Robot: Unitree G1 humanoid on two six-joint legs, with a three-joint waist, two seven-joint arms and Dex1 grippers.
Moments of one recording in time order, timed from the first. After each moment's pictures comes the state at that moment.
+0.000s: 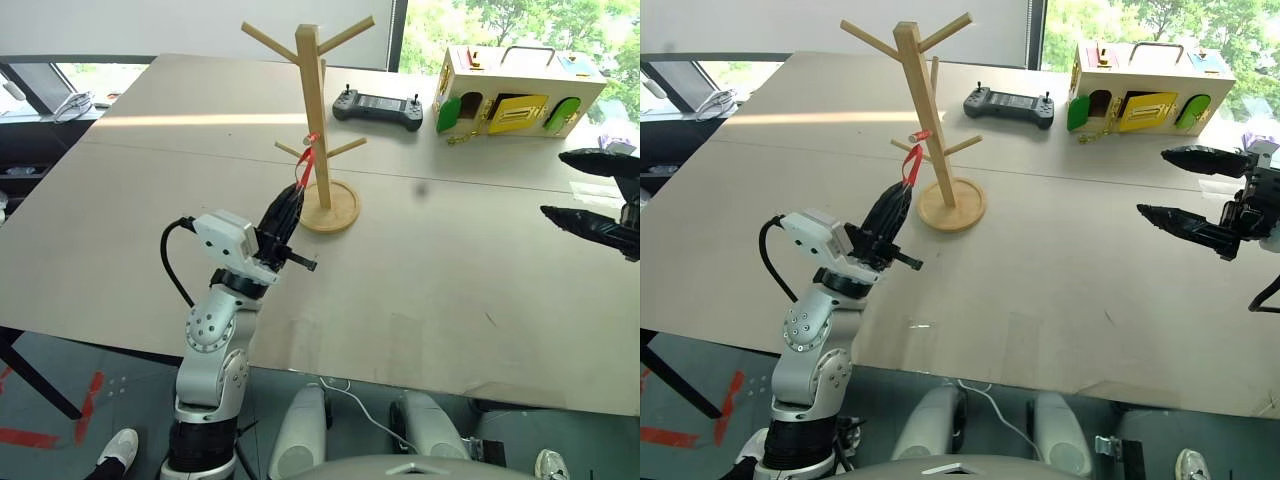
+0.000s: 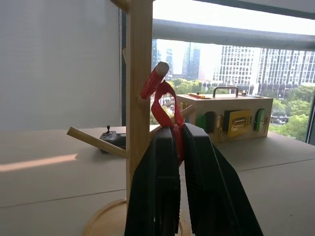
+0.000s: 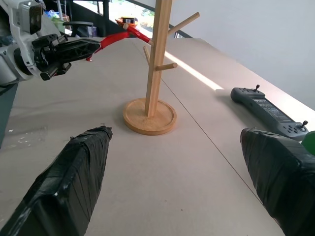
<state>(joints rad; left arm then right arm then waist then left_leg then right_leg) -0.07 0.20 0.03 -0.45 -0.32 -0.01 -0.39 -0.27 -1.01 -0.46 -0.15 0.82 0.45 1.21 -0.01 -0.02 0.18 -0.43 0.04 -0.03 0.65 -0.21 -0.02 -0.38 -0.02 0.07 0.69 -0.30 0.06</state>
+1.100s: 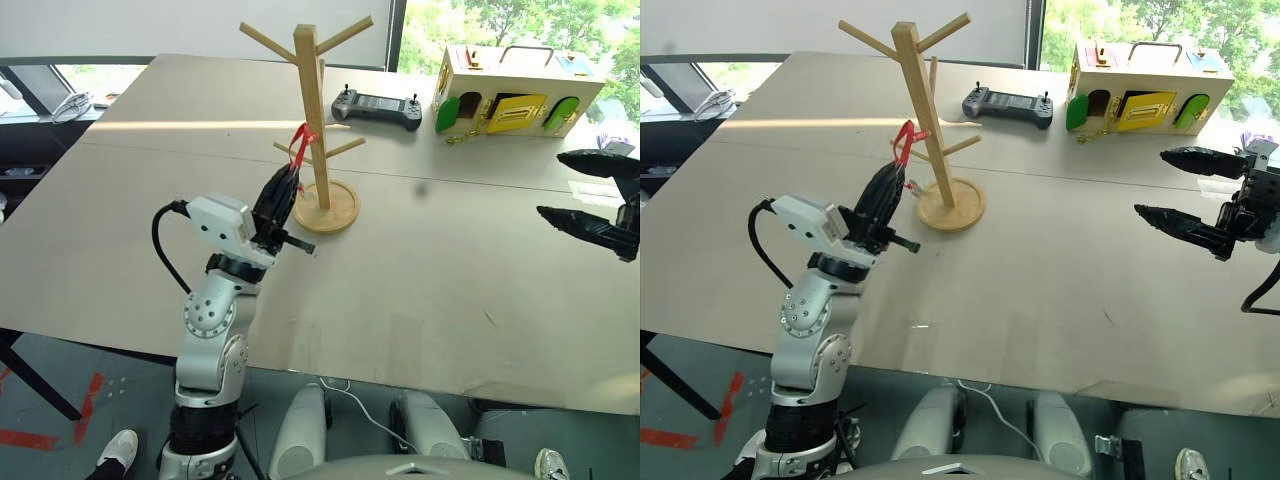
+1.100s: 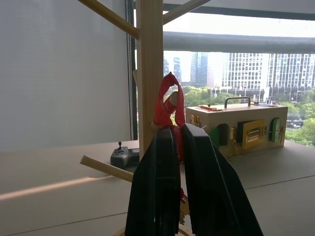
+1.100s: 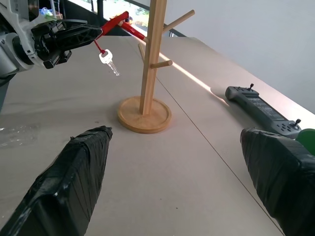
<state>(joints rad) -0.15 0.22 0.04 -0.40 -0.29 0.00 -0.34 -0.27 -0.99 -0.46 -0.16 0.79 0.44 1.18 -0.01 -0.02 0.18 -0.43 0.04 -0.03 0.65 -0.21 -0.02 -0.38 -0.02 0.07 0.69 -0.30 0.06</state>
